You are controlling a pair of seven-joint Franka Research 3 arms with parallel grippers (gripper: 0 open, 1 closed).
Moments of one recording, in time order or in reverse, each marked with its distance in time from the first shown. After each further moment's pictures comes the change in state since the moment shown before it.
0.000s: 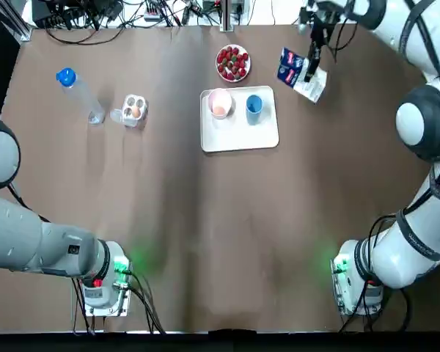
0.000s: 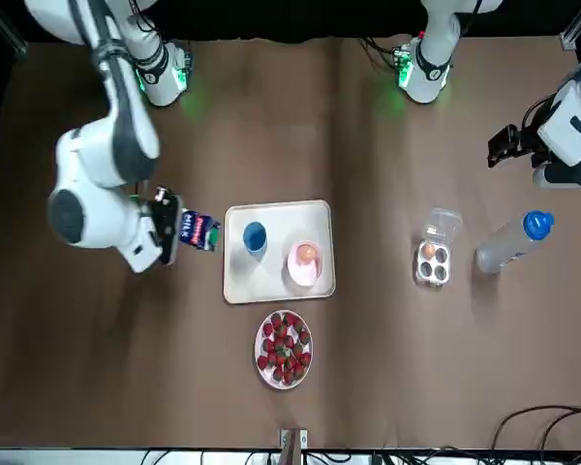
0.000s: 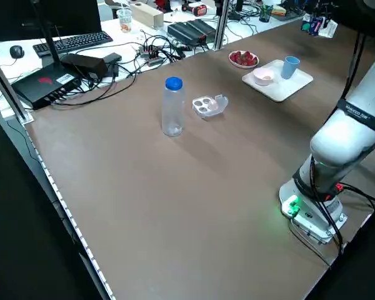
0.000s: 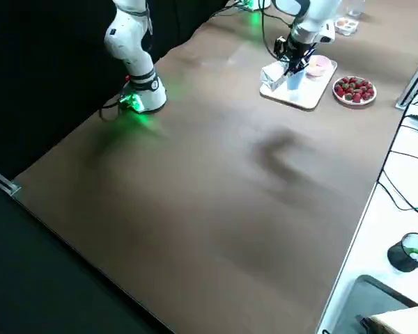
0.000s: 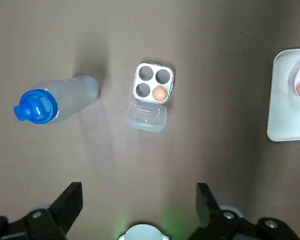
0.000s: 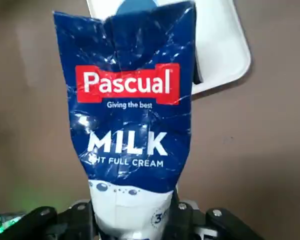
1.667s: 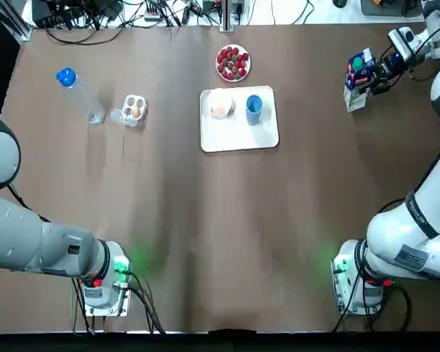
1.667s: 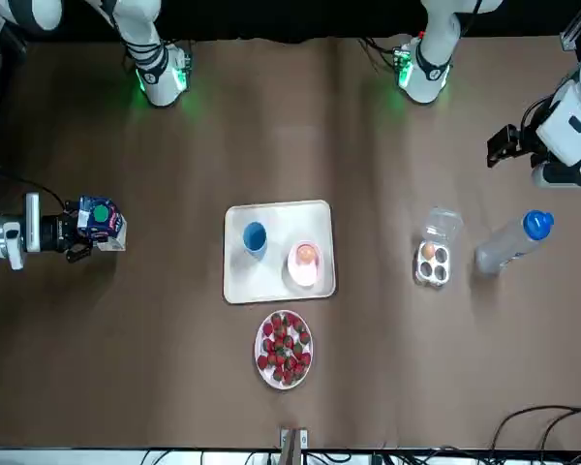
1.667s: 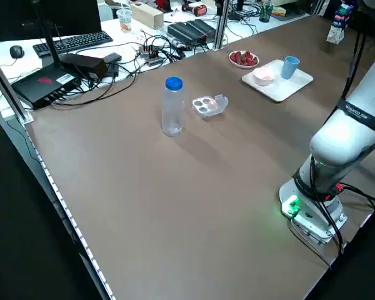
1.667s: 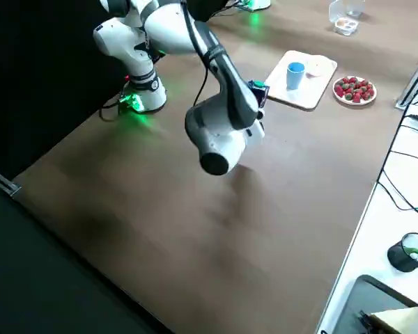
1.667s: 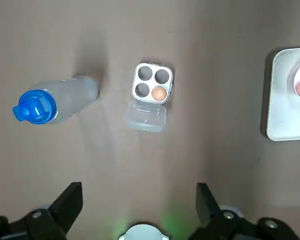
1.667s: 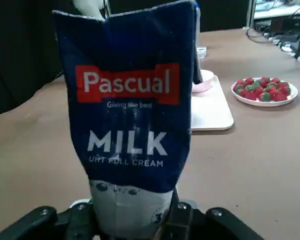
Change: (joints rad) left arm -0.005 0.000 0.000 0.000 0.000 0.000 0.000; right arm -0.677 0.273 -0.002 -0.008 0.540 -0.337 -1.211
